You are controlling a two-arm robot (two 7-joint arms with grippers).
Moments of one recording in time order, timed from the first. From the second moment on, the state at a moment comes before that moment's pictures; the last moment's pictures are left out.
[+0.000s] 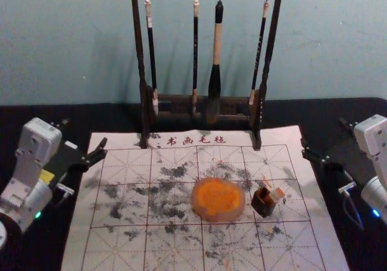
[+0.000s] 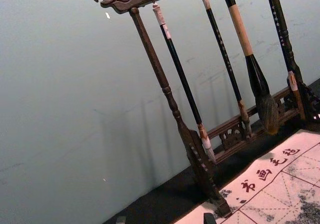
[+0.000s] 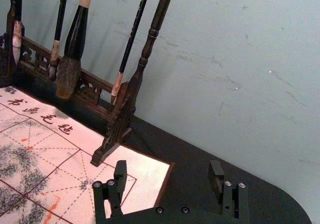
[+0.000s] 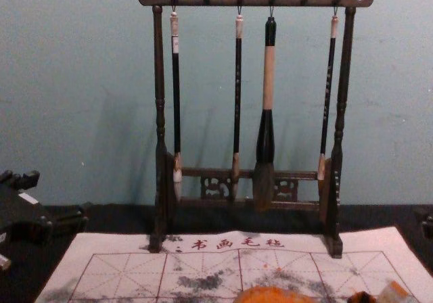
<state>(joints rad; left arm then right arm) -0.20 0.60 0.45 -1.41 -0.25 -0.12 0.03 0.20 0.60 -0.45 -1.41 0.25 -0.12 -0.03</state>
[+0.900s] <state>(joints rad) -0.20 0.60 0.45 -1.41 -0.25 -0.12 0.03 0.20 0.60 -0.45 -1.41 0.25 -0.12 -0.03</state>
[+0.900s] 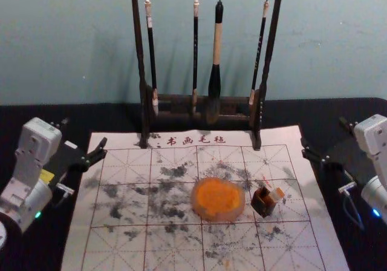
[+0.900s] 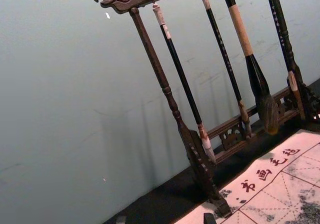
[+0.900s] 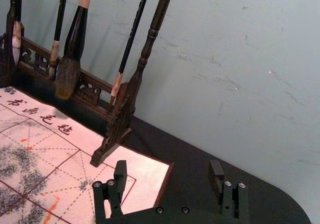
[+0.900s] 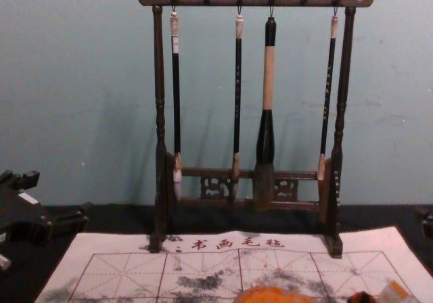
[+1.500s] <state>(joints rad) -0.20 0.60 0.45 -1.41 -0.25 -0.12 0.03 0.20 0.60 -0.45 -1.41 0.25 -0.12 -0.03</state>
